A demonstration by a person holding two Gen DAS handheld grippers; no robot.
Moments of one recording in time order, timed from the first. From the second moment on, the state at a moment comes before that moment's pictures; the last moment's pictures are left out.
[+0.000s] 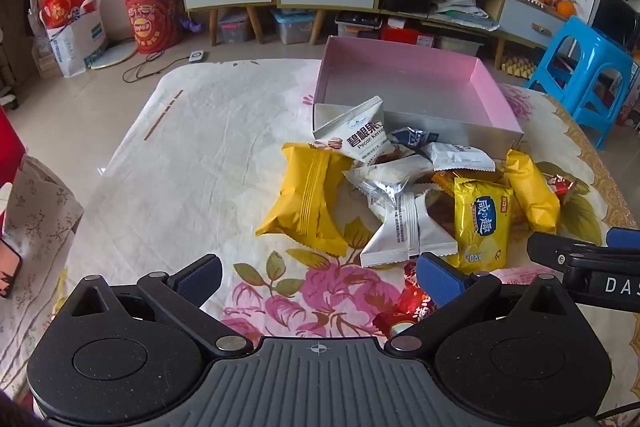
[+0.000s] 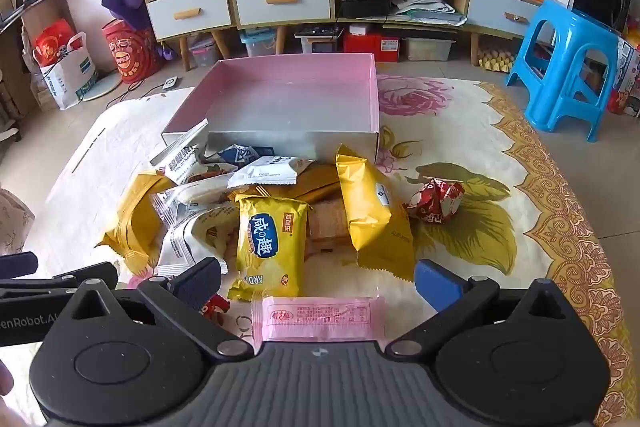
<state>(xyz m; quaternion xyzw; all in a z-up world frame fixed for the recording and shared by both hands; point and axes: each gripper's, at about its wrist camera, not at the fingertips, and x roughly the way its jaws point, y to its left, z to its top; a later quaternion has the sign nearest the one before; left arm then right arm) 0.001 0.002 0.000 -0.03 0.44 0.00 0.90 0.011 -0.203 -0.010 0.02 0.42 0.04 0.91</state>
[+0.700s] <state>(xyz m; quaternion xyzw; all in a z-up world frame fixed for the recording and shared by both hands) -0.001 -0.001 -0.007 -0.02 0.44 0.01 0.90 0.010 -0.201 -0.012 0.01 0.43 0.04 0.90</state>
